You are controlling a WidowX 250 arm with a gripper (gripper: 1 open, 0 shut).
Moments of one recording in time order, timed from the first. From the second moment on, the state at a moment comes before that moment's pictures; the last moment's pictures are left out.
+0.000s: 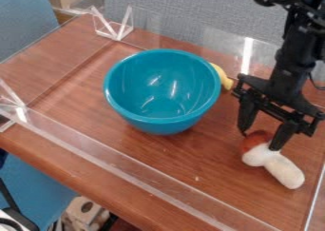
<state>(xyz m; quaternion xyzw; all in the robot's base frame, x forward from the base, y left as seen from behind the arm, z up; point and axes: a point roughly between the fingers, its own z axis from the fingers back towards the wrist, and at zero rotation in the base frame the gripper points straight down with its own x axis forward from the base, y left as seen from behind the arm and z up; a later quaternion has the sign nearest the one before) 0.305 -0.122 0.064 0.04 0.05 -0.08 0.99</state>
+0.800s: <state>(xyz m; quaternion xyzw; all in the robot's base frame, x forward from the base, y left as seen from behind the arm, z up) 0.341 -0.137 0.055 0.03 0.04 -0.16 0.99</state>
